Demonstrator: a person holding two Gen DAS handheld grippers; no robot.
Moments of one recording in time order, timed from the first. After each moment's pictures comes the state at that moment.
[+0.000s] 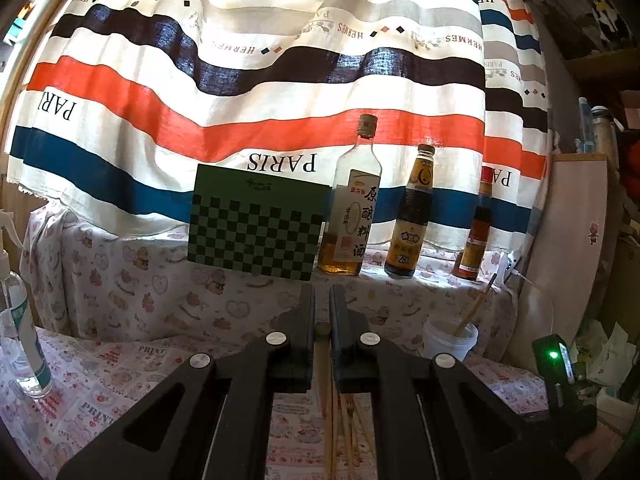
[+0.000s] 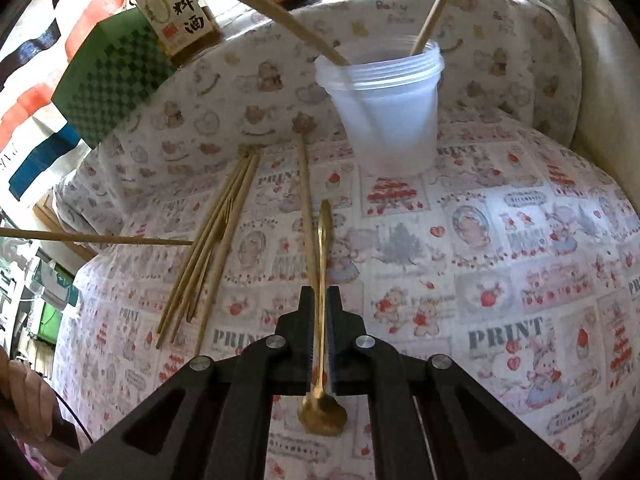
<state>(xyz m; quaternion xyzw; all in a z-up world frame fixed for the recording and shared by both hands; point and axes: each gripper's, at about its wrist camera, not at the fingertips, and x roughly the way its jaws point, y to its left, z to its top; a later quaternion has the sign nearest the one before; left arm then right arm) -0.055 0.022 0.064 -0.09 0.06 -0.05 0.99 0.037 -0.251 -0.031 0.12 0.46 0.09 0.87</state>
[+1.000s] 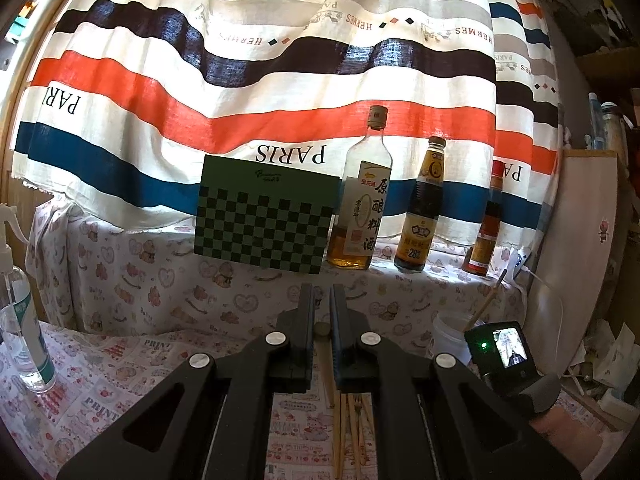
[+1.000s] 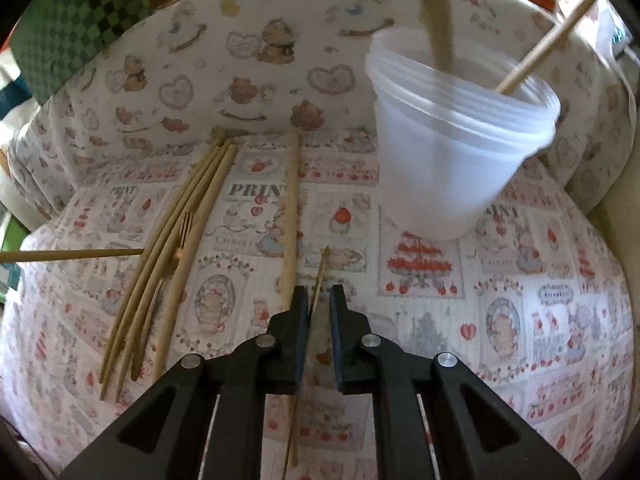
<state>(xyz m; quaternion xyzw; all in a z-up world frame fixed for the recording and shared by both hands) -0.047 0.025 0.061 -0.10 0.08 -0.03 0.99 0.120 -0.202 -0.048 -0.01 0.50 0.06 0.86</state>
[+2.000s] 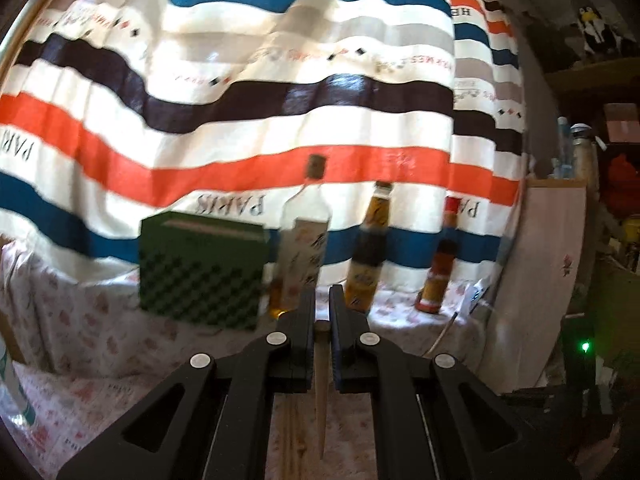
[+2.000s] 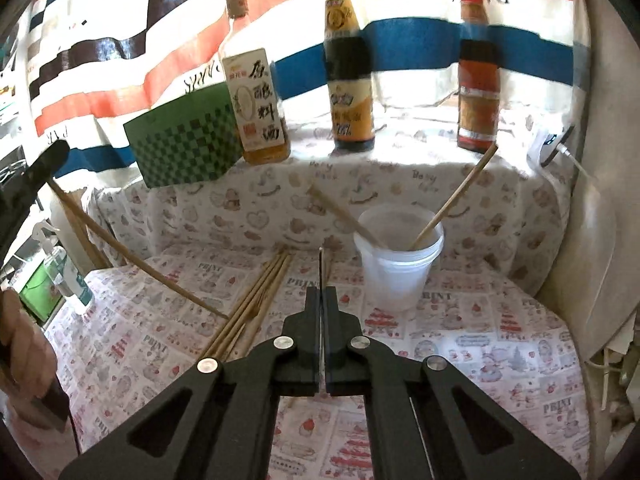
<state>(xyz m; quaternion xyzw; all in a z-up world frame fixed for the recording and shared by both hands) -0.040 -0.017 0.134 -0.09 0.04 -0.10 0.99 0.009 -0.252 0.088 0.01 0.32 0.13 0.94</state>
